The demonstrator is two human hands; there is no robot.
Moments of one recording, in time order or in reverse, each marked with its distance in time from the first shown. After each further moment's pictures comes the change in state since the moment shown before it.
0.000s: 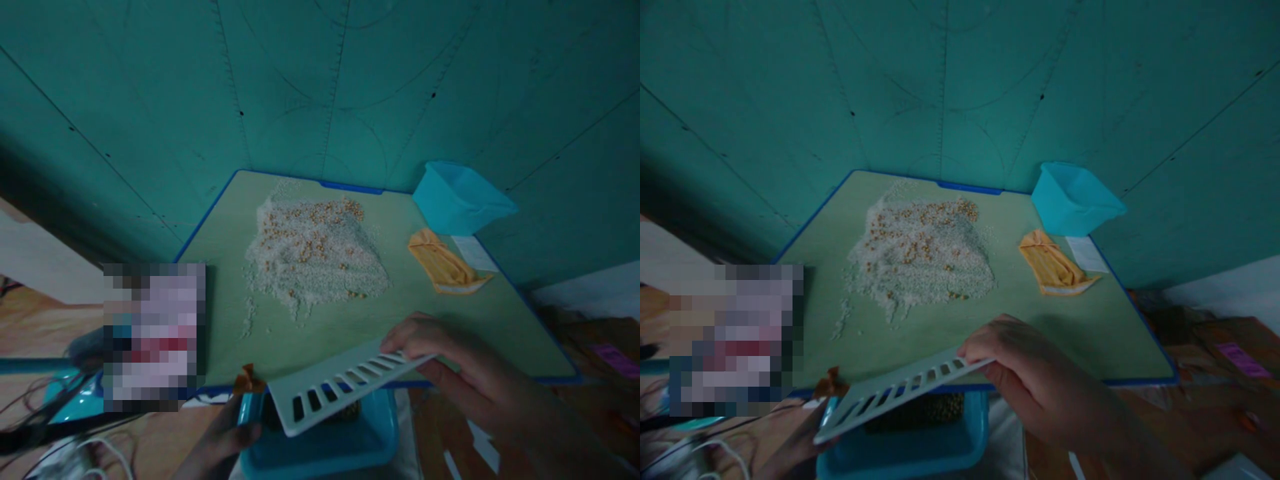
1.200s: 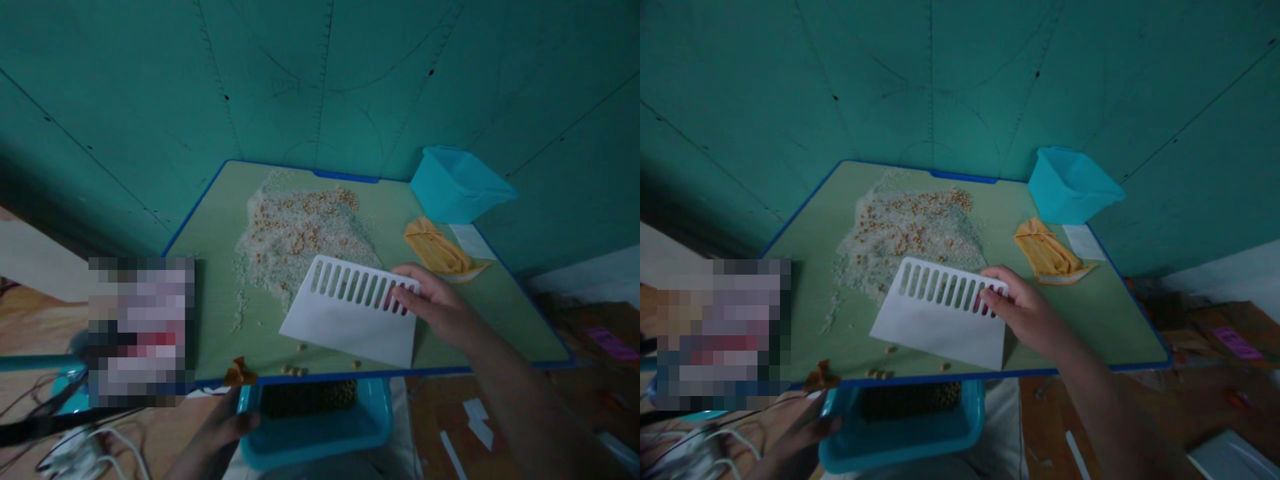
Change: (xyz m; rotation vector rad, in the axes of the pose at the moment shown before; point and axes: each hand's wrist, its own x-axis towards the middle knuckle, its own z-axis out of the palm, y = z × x) left_hand 0.006 -0.004 0.002 -0.018 -0.017 -0.065; right_hand 0.024 0.051 0.006 0.567 0.223 0.567
